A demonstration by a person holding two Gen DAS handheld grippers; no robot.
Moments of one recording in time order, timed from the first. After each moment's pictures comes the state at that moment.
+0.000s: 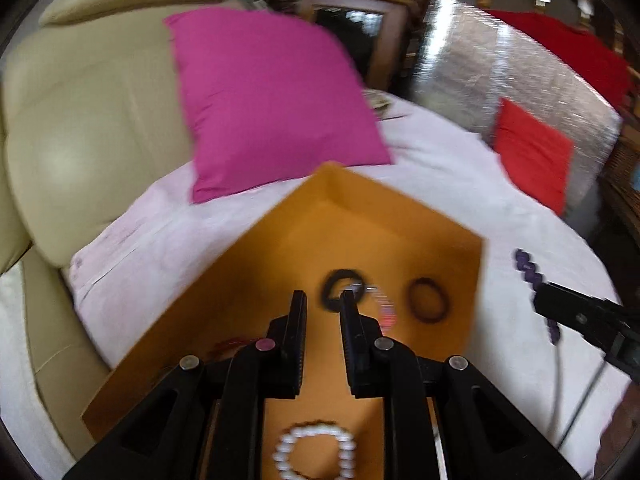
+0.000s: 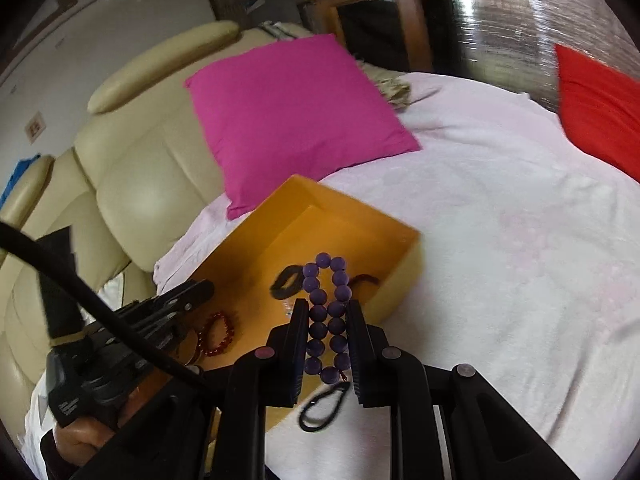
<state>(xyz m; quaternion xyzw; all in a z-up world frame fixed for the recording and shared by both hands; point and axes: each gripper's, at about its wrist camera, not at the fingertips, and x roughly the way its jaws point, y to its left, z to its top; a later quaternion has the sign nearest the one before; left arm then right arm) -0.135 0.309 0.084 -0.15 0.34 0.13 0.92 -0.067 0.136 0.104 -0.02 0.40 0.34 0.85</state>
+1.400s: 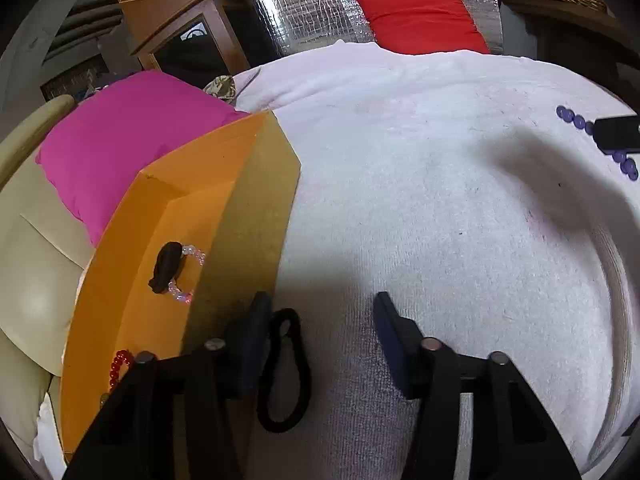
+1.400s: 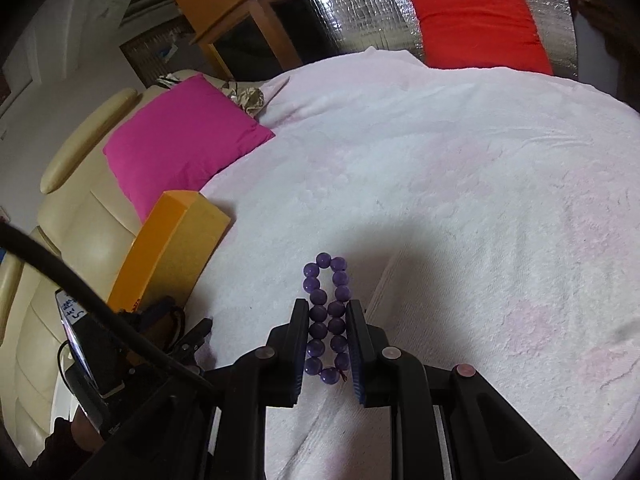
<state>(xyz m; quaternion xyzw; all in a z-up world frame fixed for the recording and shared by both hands) -0.103 0.139 0.010 0.14 0.39 0.07 0.91 -0.060 -0.076 0.049 0.09 0.42 0.25 0.87</state>
